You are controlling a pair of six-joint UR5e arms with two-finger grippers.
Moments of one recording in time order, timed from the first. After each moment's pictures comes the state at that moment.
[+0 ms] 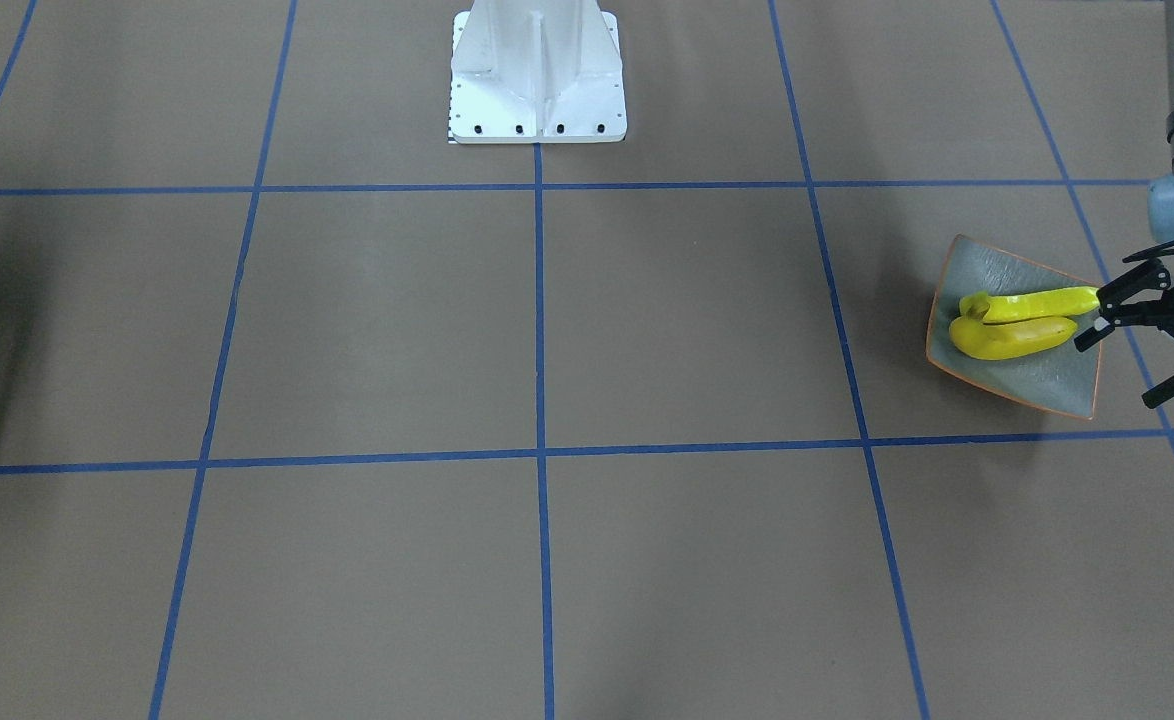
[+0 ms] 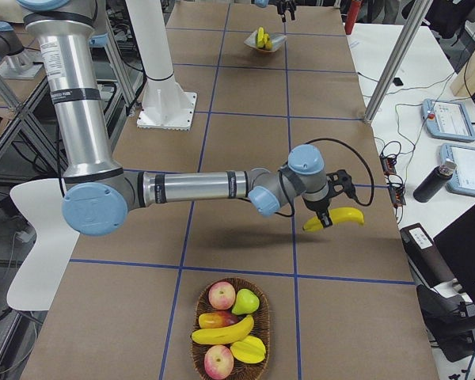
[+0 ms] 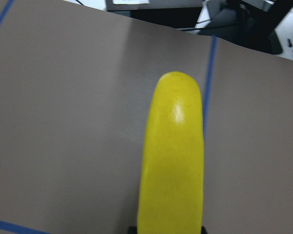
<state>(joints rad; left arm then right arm) -1.30 -1.77 -1.28 -2.82 -2.51 -0.48 1.31 -1.35 1.48 -0.98 2.17 0.37</state>
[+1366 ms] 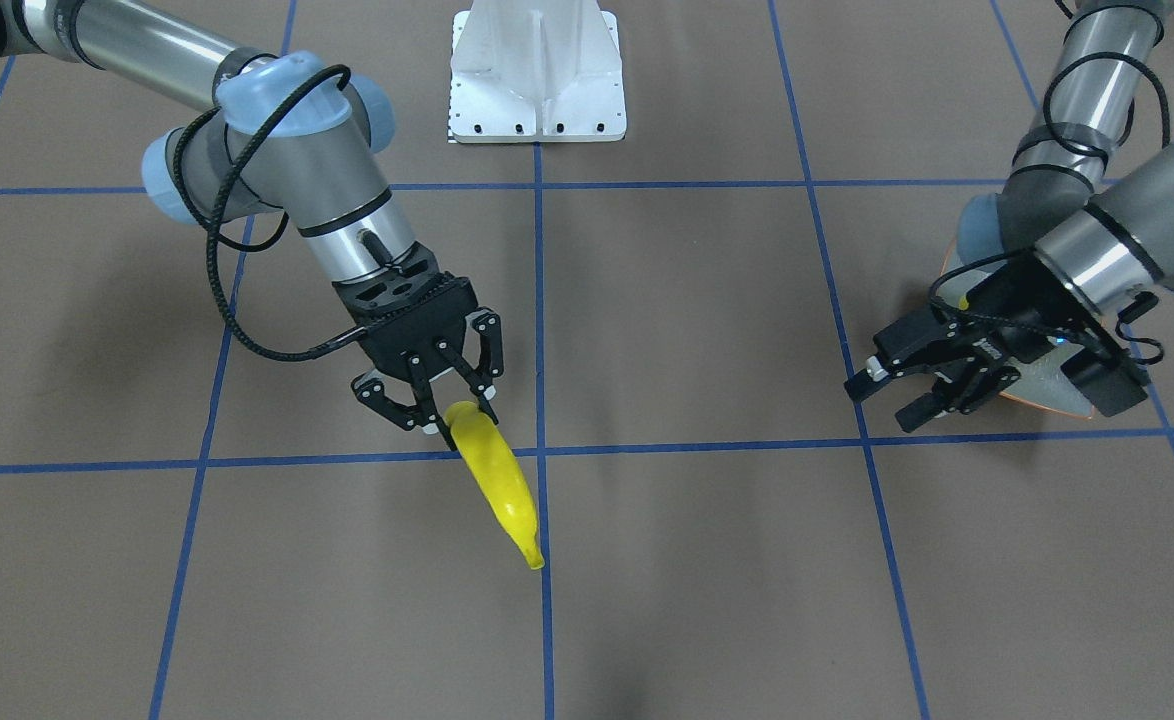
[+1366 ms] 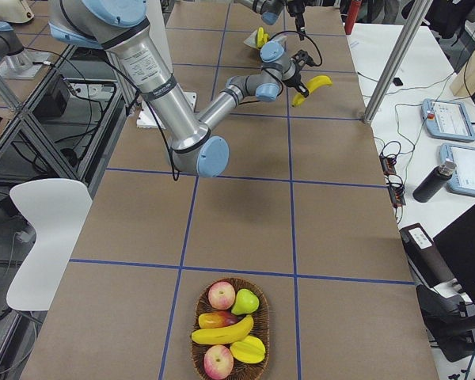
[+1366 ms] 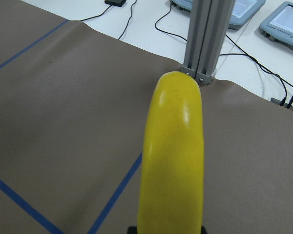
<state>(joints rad) -1.04 -2.05 -1.38 -2.83 -2.26 -1.49 0.68 -0.86 1.54 -1.00 1.64 0.67</state>
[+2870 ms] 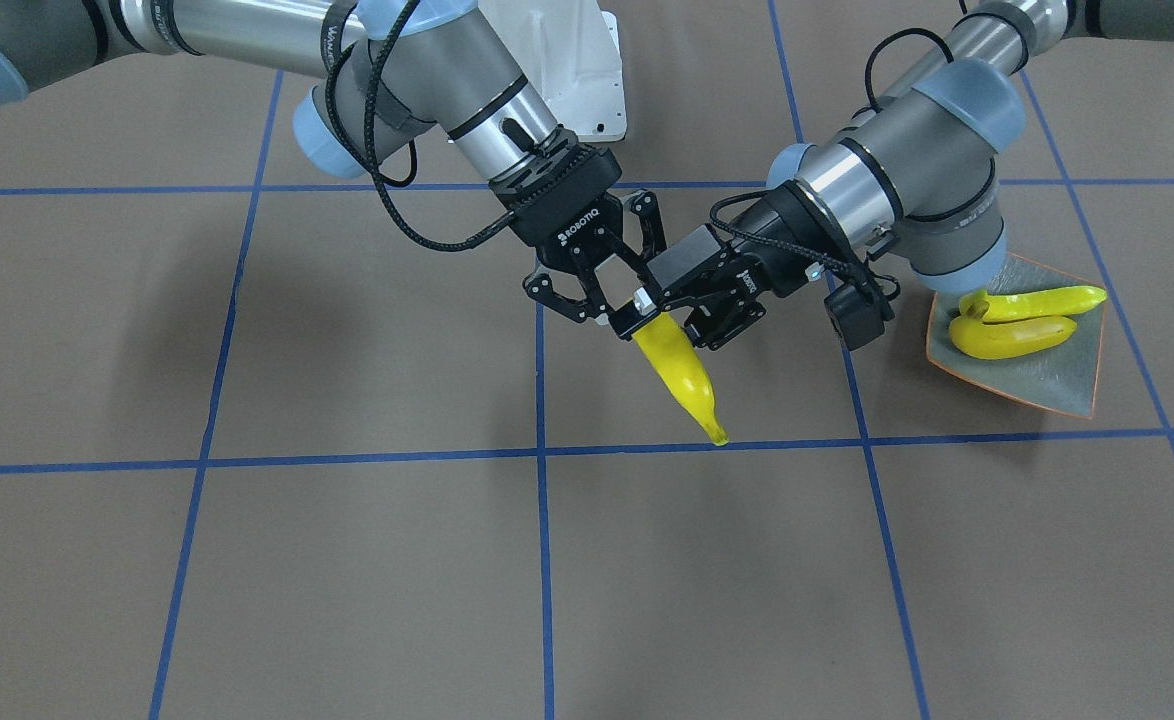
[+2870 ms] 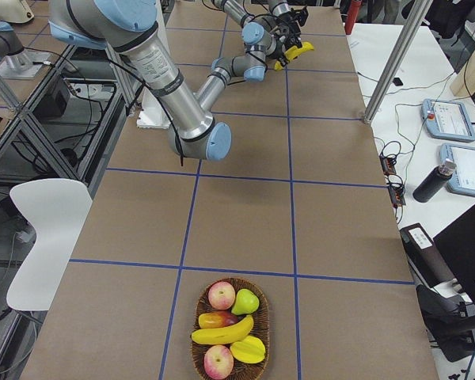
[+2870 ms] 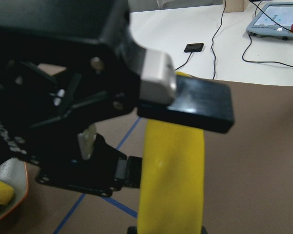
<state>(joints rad) -0.82 -2.19 -1.43 -2.94 -1.94 -1.86 0.56 -0.75 1.54 -0.85 1.60 0.90</state>
